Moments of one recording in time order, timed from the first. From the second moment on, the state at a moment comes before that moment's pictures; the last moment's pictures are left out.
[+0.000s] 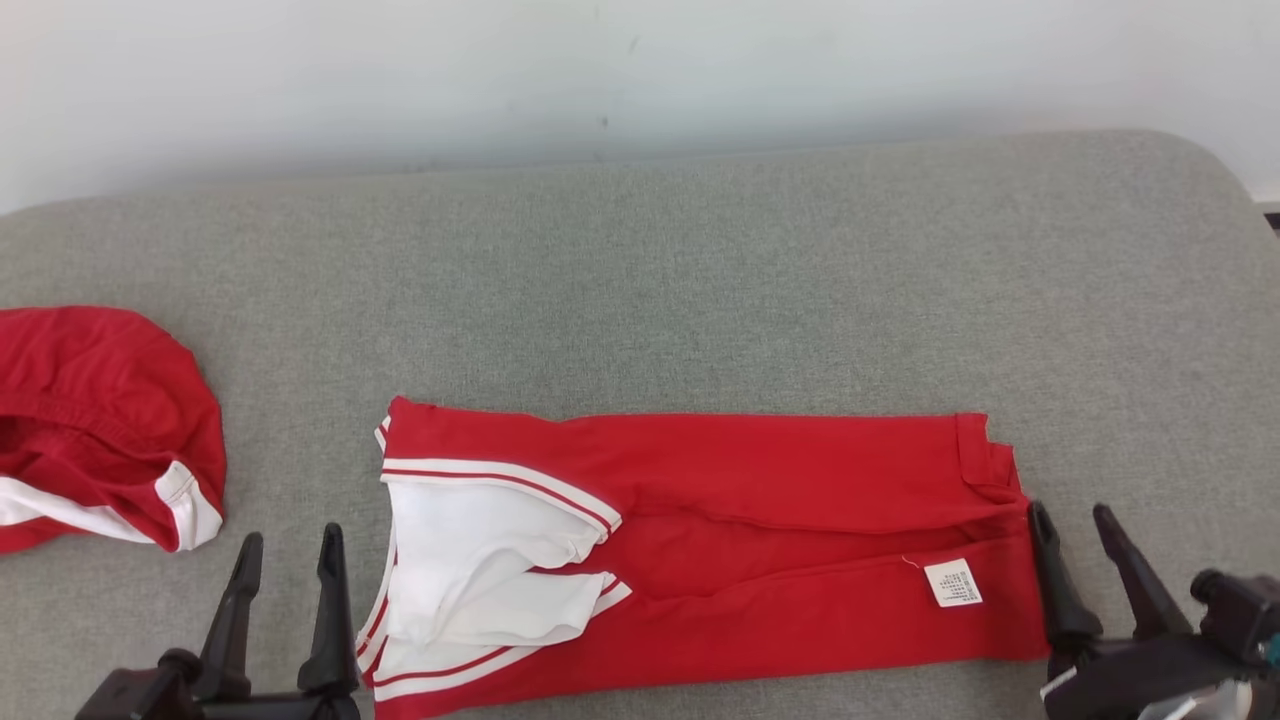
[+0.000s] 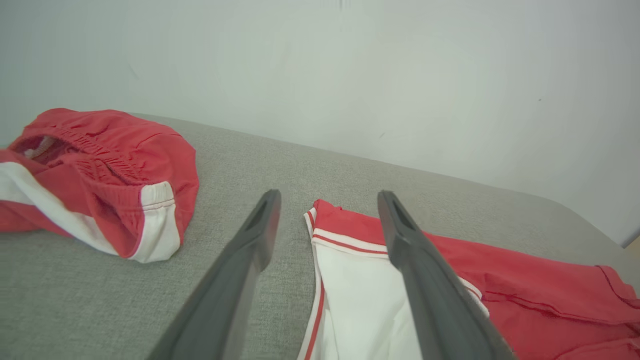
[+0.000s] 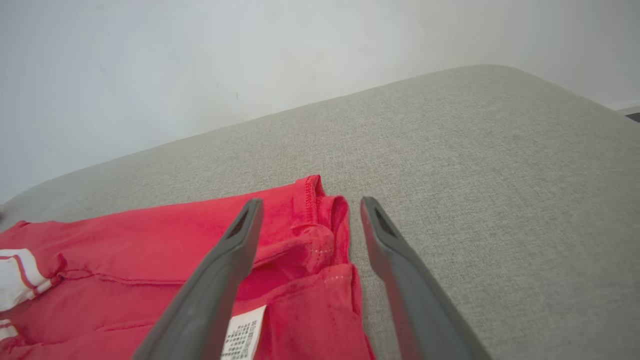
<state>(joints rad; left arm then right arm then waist) 0.00 0.08 0.02 0.06 -0.33 -0.11 -0.26 -0.13 -0.34 0.17 0.35 0.60 0.13 -0.25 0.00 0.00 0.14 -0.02</state>
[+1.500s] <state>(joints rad) 0.07 0.05 0.10 -0.01 -0.10 -0.09 -0.26 -0.22 -0.27 0.06 0.53 0.38 0.13 -0.20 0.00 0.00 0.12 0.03</state>
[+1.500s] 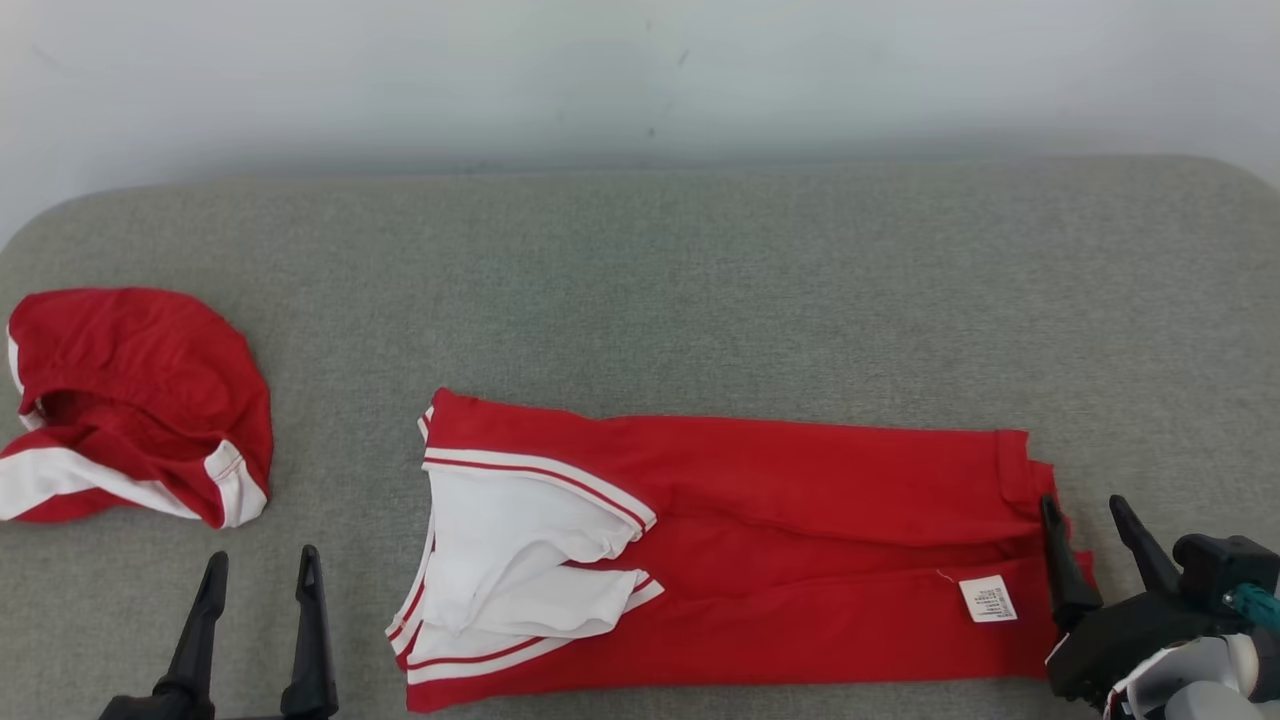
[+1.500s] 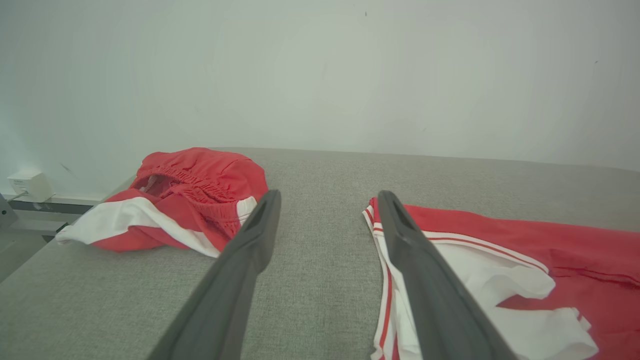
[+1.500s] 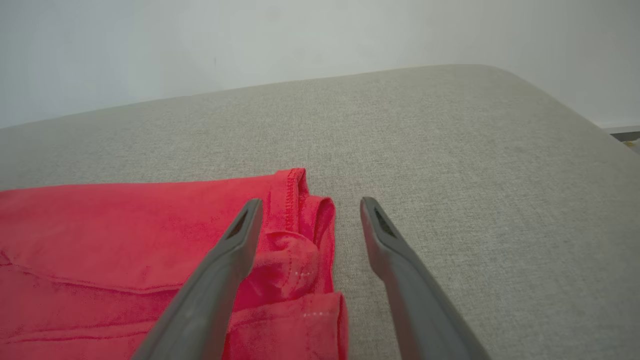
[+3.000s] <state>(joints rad) 0.07 0.05 0.10 0.00 -0.13 -0.06 -0.26 -0.38 -0.38 0.25 0.69 0.64 0.13 -0.25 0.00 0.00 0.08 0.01</state>
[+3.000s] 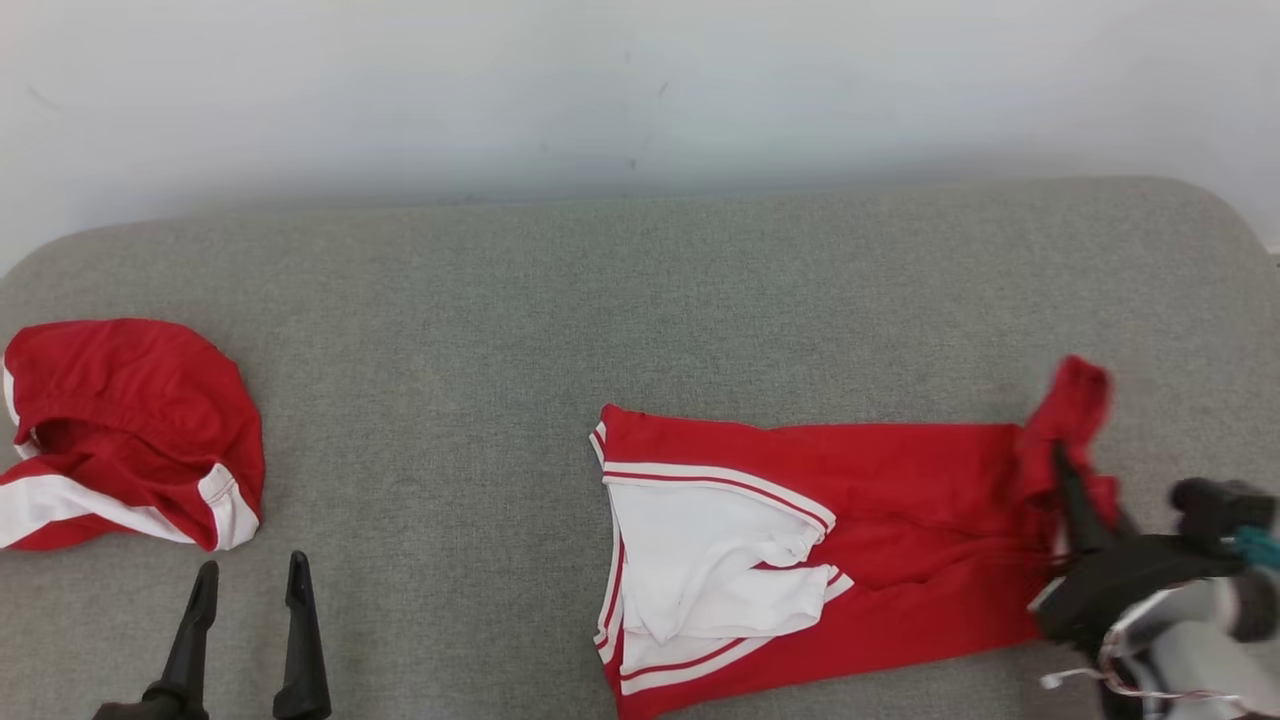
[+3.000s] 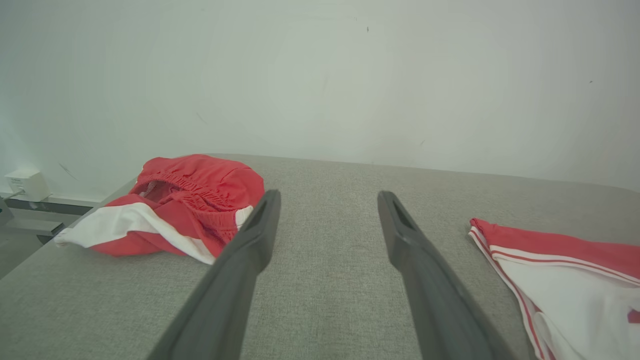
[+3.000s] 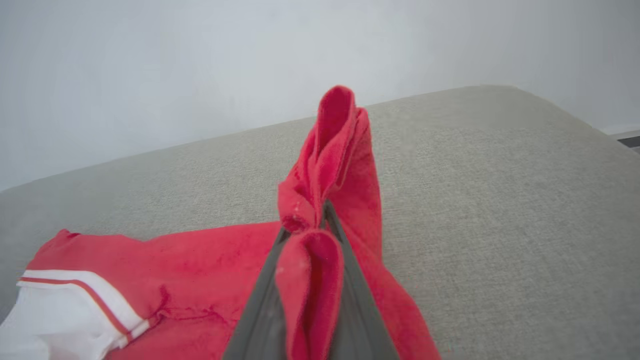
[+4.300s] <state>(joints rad) 0.04 0.05 0.08 0.04 -0.13 -0.07 -0.26 -0.49 -0.05 0.58 0.66 0.71 0.13 -0.26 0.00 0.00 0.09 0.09</state>
